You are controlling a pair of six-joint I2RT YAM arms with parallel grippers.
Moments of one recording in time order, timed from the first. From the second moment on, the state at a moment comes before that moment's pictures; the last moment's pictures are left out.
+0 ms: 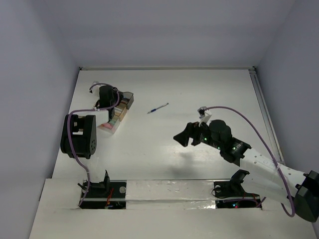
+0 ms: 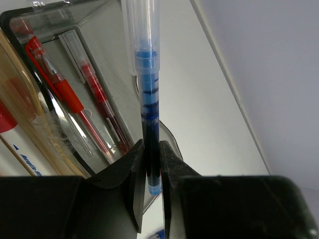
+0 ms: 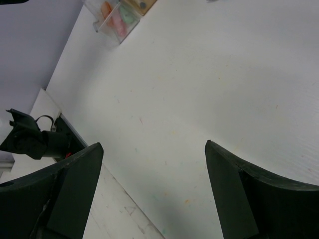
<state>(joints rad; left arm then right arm) -0.07 1.75 0.90 0.41 -0.10 -1.05 0.77 0.91 0.53 0.05 -0.15 0.62</state>
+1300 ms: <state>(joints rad) -0.37 1.02 0.52 0.52 -0.05 -0.82 0.65 1.22 0.83 -0.16 0.03 0.37</state>
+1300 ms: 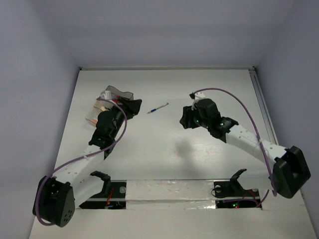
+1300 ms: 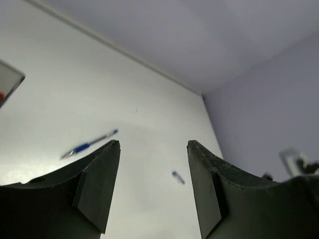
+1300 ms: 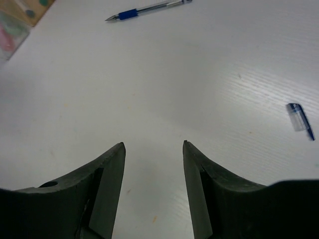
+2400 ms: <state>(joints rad) -0.40 0.39 0.16 0.29 0.06 -0.68 0.64 2.31 2.08 -0.72 -0.16 -0.47</state>
